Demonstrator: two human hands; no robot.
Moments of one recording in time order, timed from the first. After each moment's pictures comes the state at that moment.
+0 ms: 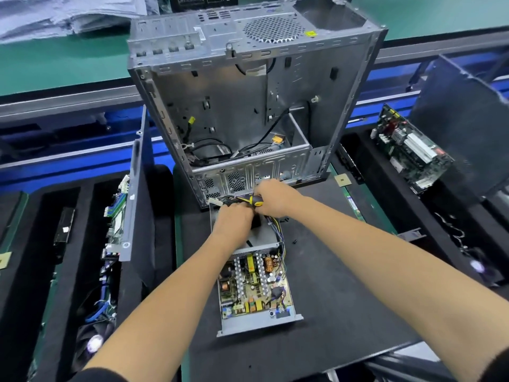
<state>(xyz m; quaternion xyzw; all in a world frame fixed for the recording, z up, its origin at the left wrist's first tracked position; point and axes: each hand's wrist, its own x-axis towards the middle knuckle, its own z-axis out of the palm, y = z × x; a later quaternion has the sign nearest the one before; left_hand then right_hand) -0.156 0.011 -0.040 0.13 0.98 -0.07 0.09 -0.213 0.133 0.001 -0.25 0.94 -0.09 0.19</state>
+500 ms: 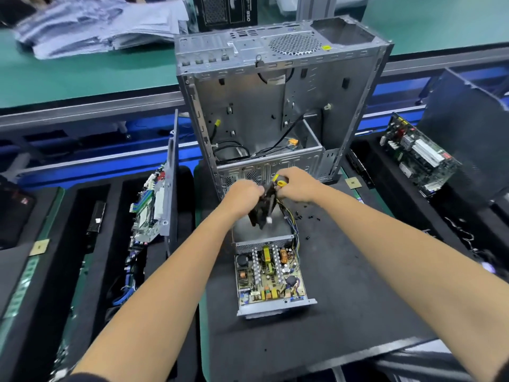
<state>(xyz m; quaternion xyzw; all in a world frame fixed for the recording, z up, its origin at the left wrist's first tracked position) -0.143 -0.009 0.036 -0.08 0.88 0.46 0.10 -0.199 0.146 0.033 -0.15 0.90 -0.36 0.20</state>
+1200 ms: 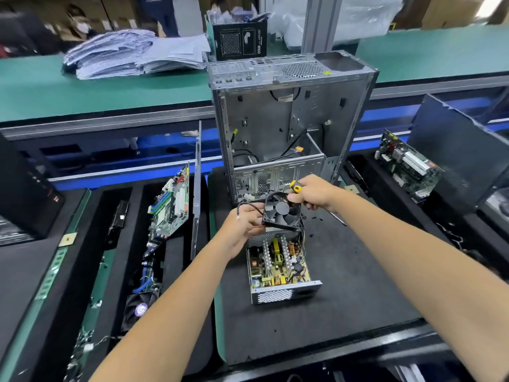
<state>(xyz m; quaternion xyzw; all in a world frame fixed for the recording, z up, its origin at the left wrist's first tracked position) -0.044 -0.028 0.027 -0.14 0.58 0.79 0.12 -0.151 0.160 0.051 -0.05 0.86 -0.43 0.25</state>
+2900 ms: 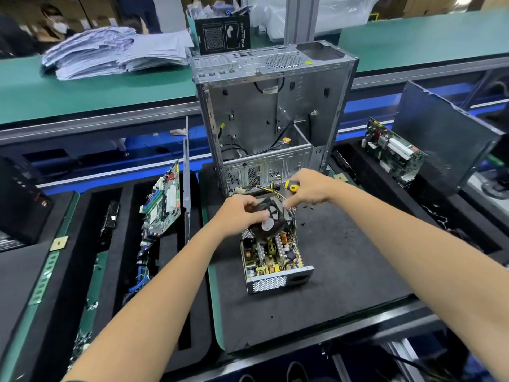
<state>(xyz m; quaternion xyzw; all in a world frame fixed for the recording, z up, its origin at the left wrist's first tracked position) -0.050 -0.034 0.038 0.06 0.89 0.43 0.09 -0.119 0.175 0.078 -0.19 0.92 -0.27 0.23</state>
